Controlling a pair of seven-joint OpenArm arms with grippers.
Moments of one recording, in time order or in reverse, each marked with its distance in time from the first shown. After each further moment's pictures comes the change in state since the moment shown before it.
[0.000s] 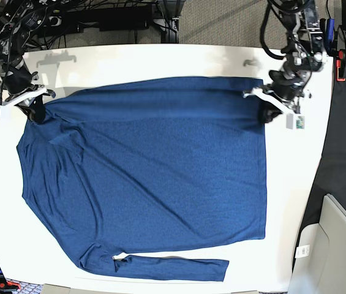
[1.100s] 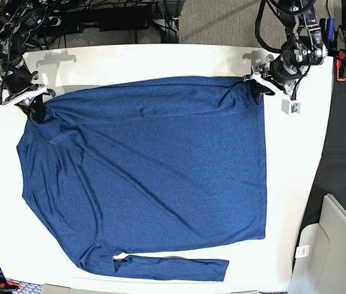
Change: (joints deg) left arm 1.2 3.4 -5.7 -3.1 -0.2 0.0 14.4; right arm -0.3 0.1 0.0 0.0 0.3 0.0 0.0
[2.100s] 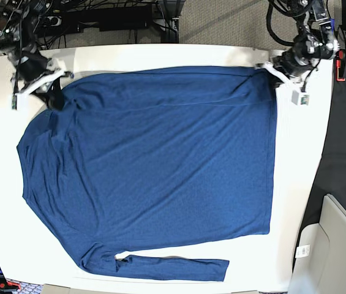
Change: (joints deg) left arm 2.3 -2.9 -6.1 0.0 -0.3 -7.7 1.9; right arm -8.7 -0.5 -6.5 6.1 1.6 -0.1 0.0
